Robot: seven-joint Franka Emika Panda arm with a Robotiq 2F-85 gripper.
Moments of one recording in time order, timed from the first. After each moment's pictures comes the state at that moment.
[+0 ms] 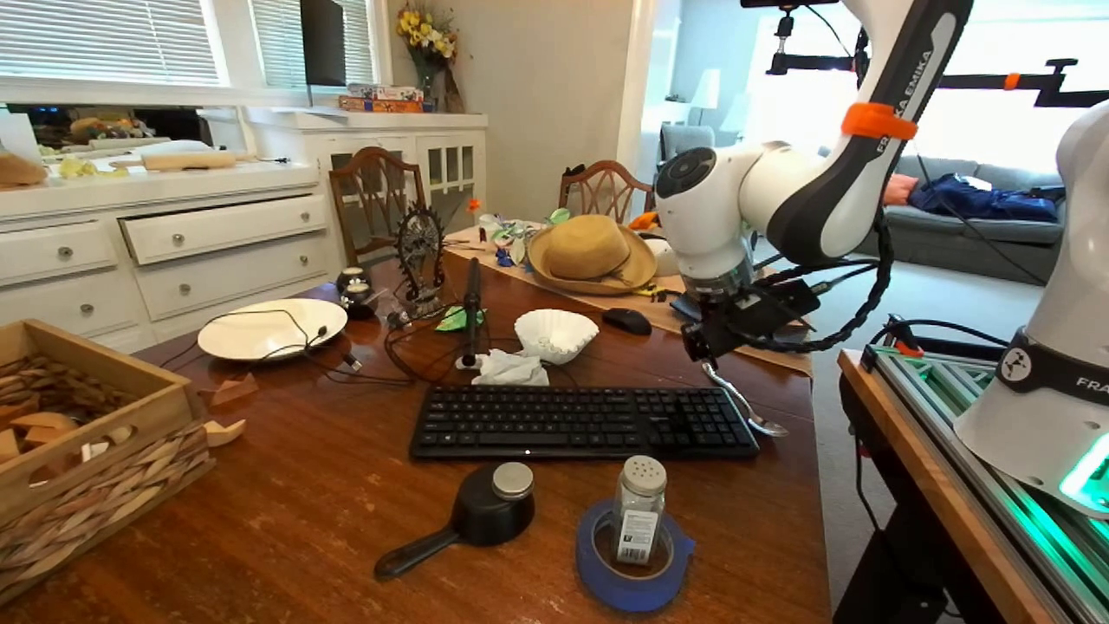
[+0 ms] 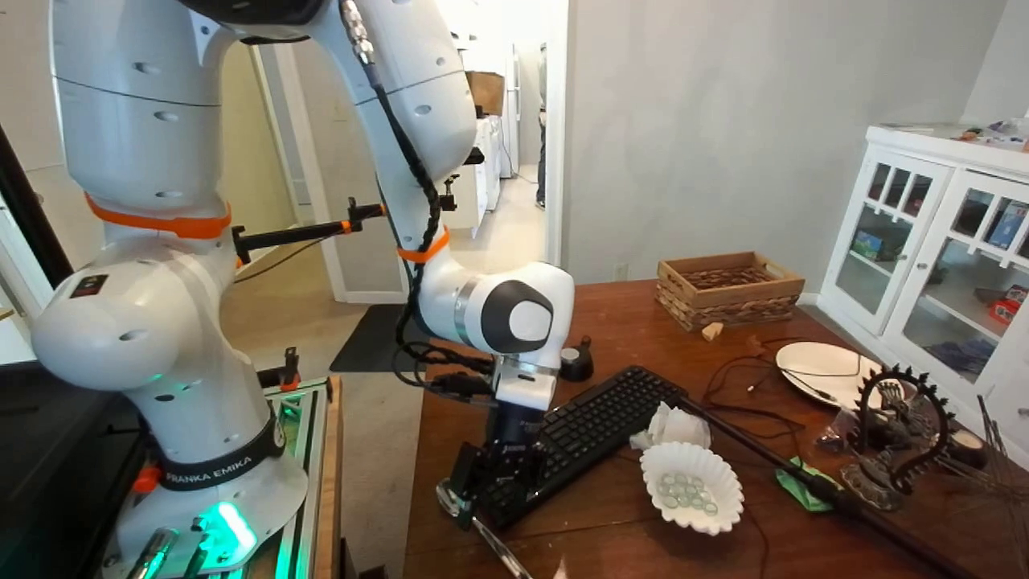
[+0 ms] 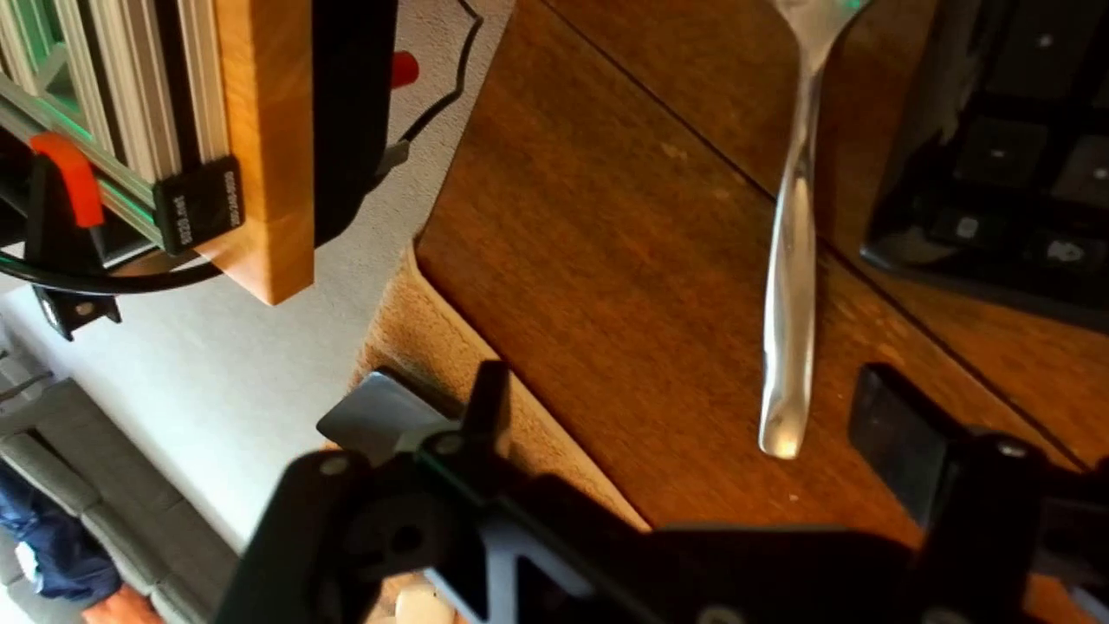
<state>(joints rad) 0.01 0.26 -0.17 -2.60 -0.70 2.38 1.63</state>
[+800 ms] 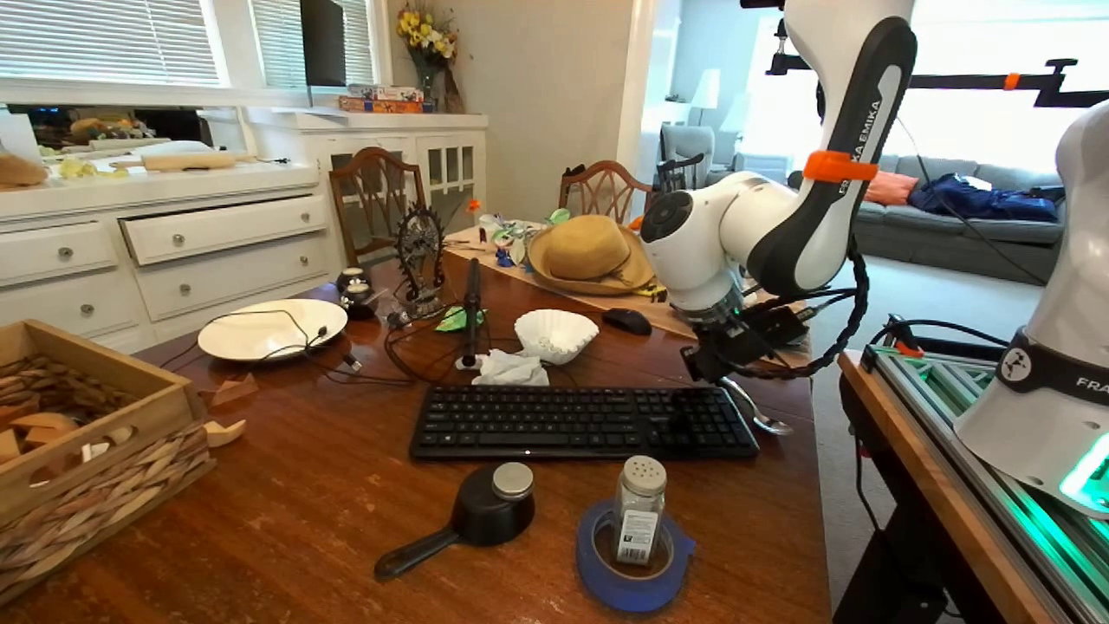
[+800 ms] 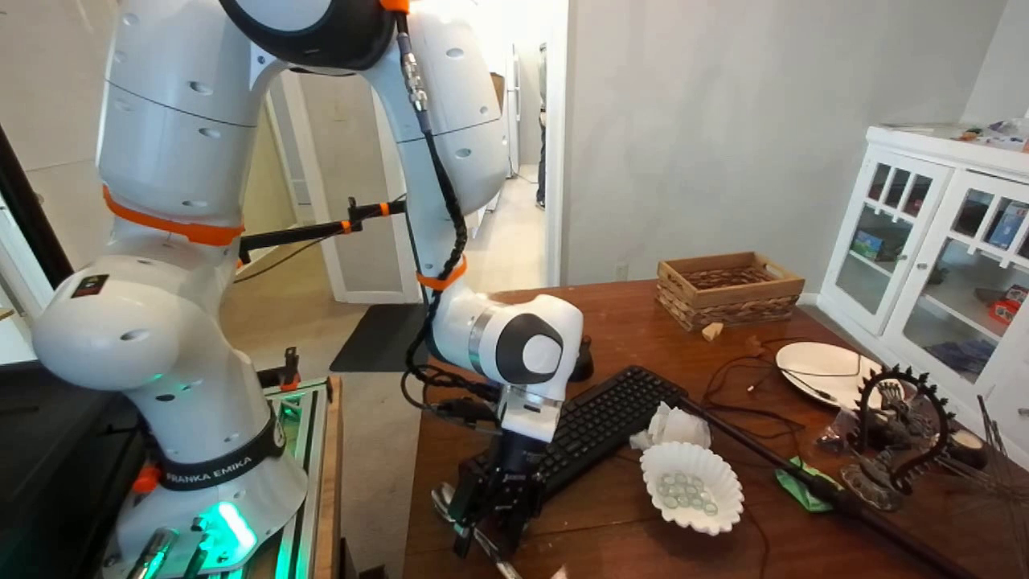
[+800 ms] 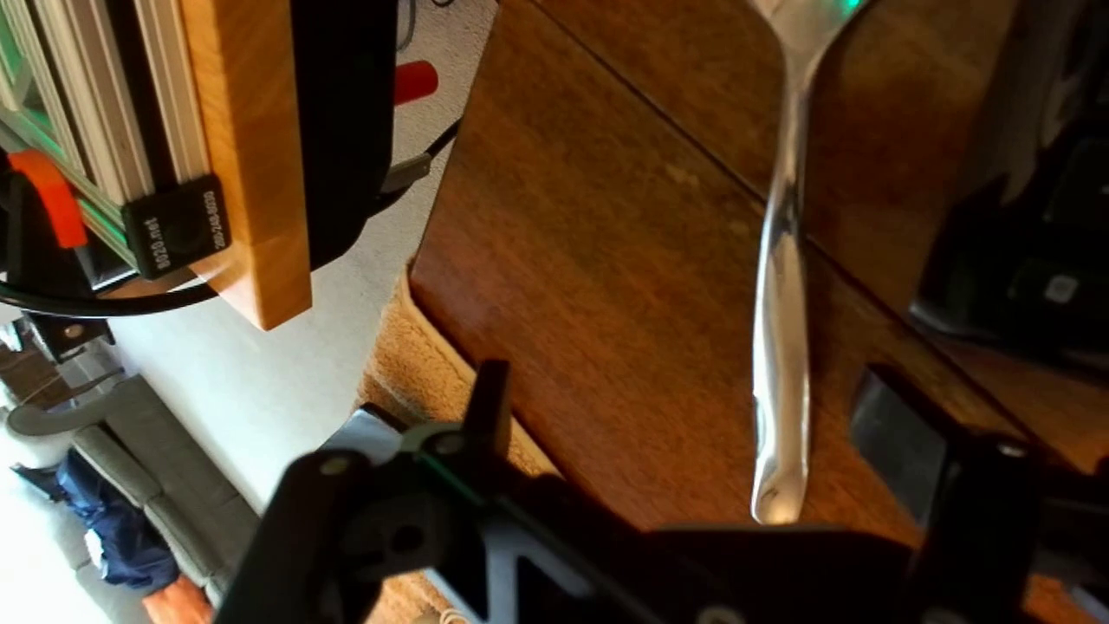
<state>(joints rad) 0.01 0.41 -0.19 -2.53 -0.69 2.38 1.66</state>
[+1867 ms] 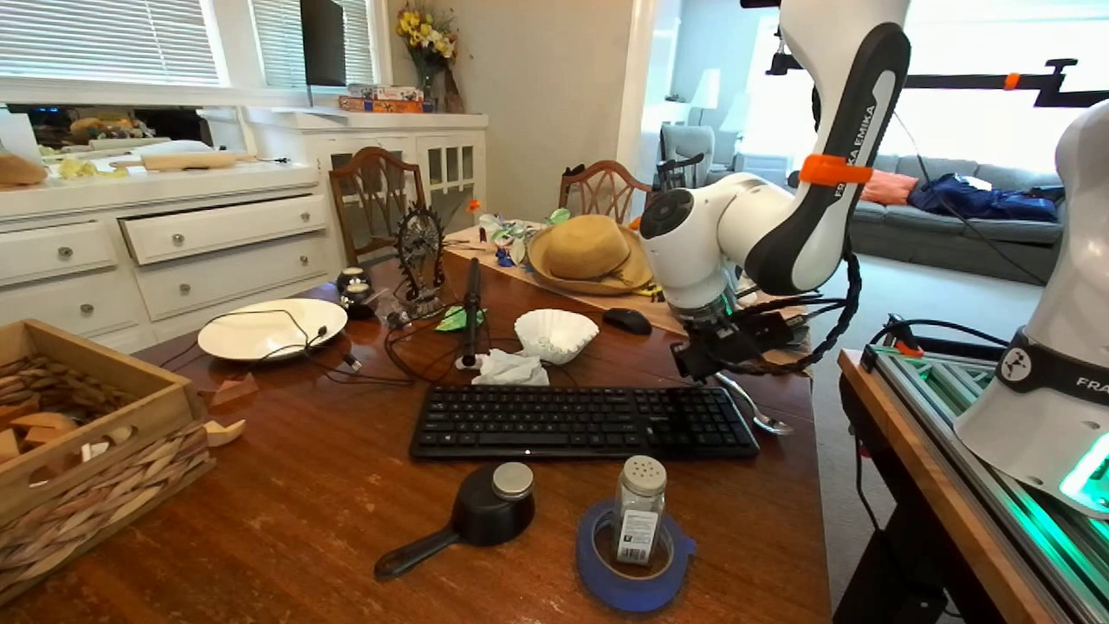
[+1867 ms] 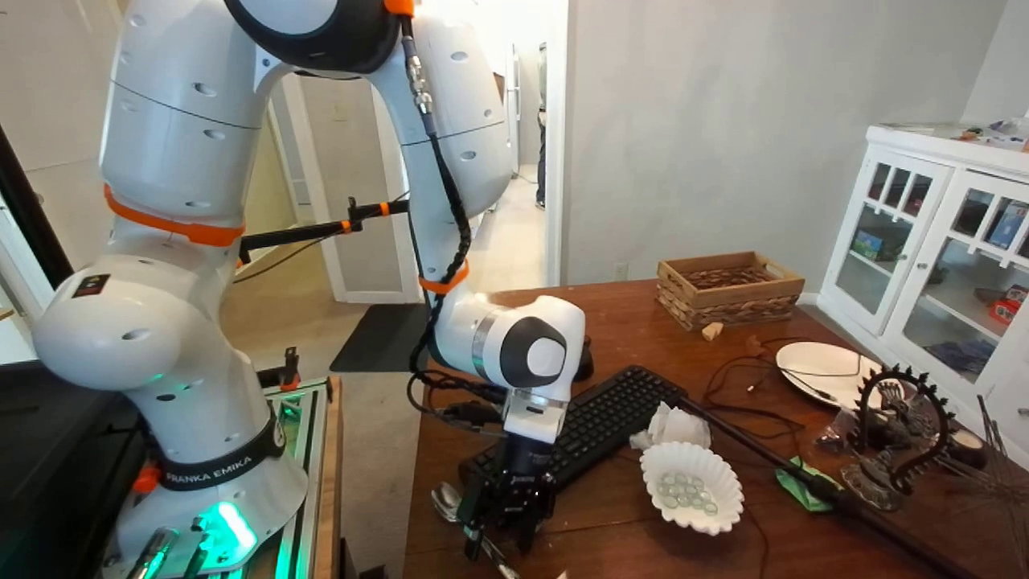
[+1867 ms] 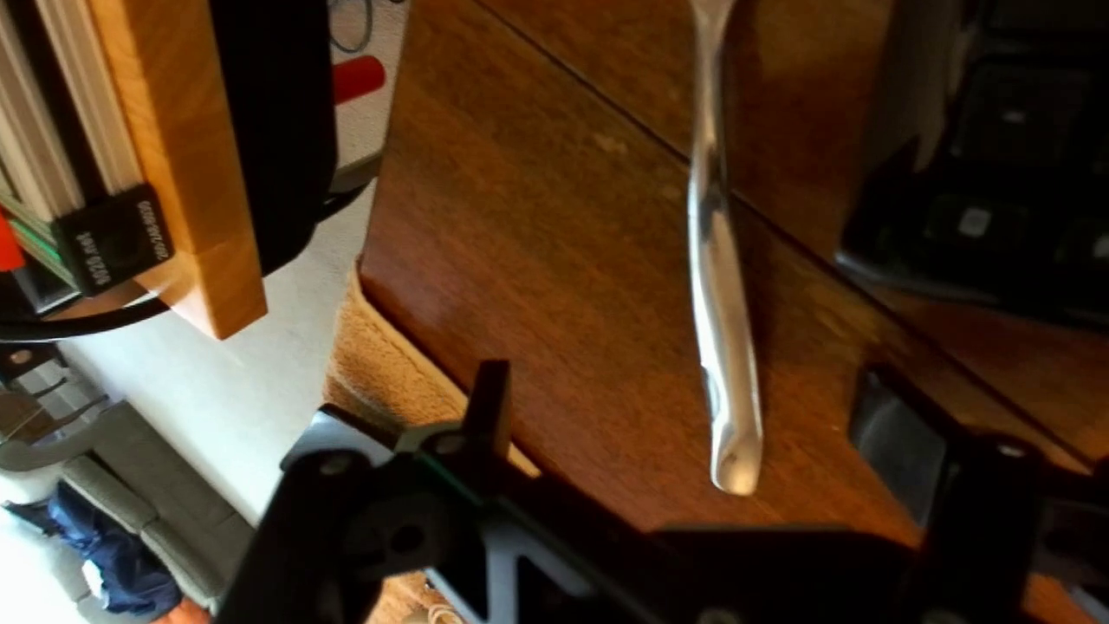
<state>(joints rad) 0.02 0.43 -0.21 -2.52 -0.73 2.44 1.74</state>
